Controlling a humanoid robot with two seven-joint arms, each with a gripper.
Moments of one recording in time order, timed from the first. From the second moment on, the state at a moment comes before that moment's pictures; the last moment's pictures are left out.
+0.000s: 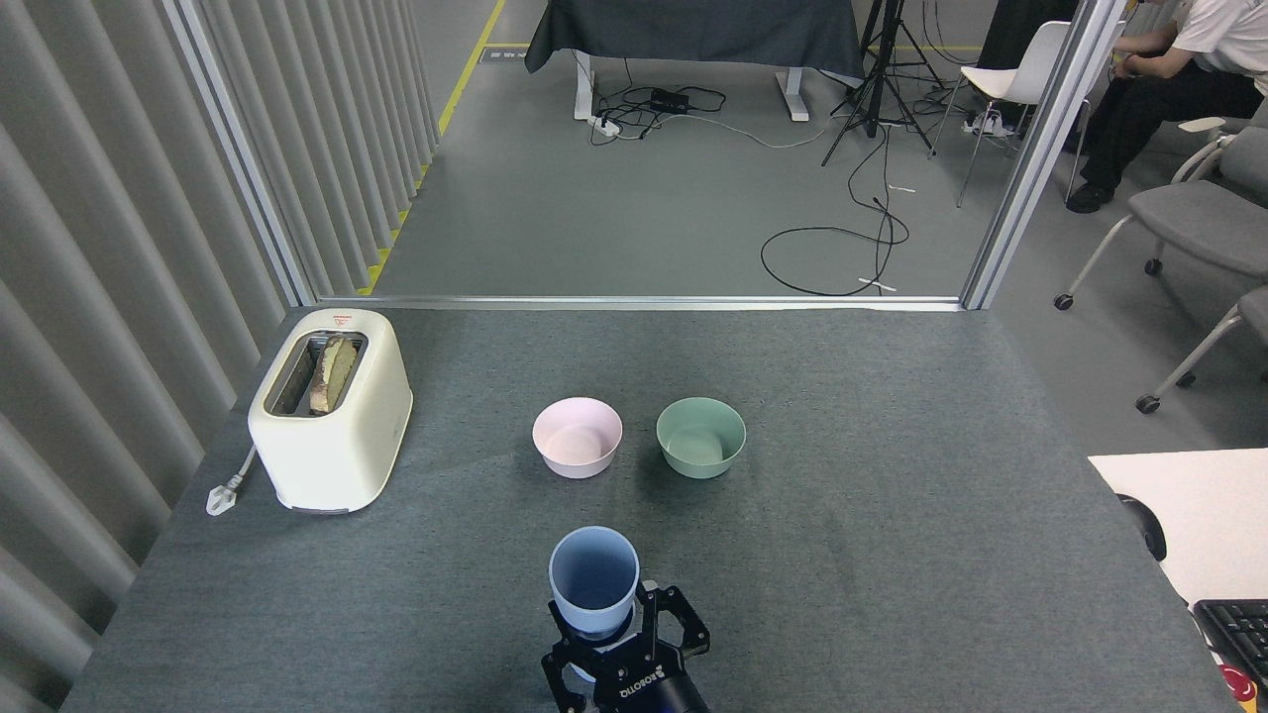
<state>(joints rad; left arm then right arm) 0.42 0.08 -0.32 -1.59 -1.36 0.41 0.42 -0.02 0.22 0.45 -1.34 1.77 0.00 -0.14</state>
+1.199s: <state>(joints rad) 0.42 0.08 -0.32 -1.59 -1.36 0.41 0.42 0.00 0.18 0.28 -1.50 1.68 -0.03 -0.28</state>
